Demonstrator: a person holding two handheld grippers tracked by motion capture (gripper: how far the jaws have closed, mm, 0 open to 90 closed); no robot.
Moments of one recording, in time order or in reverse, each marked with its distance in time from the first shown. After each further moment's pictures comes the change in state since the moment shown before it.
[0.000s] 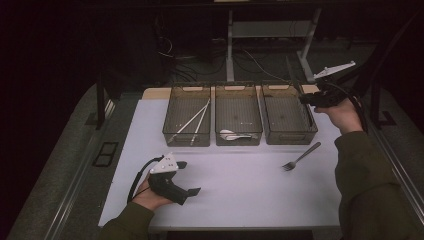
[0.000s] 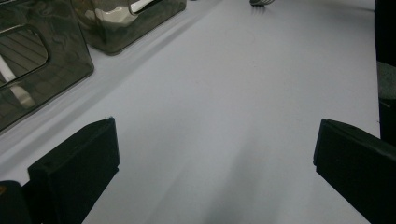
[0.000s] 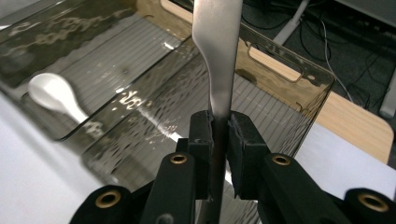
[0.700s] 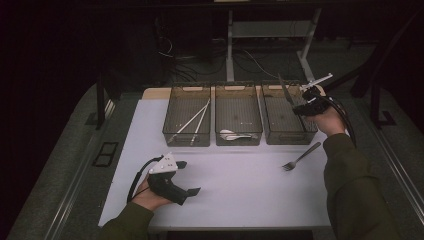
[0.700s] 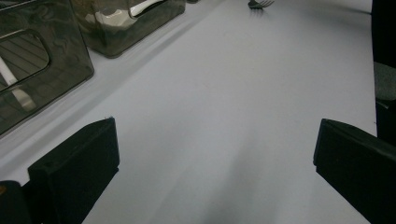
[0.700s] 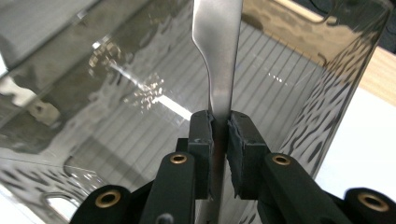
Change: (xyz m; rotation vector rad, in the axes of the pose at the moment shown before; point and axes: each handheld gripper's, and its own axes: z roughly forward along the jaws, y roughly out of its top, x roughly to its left) left arm 0.000 0.000 -0.002 -0.006 -0.003 0.004; right arm -0.003 -0.024 0.061 0.159 -0.026 0.030
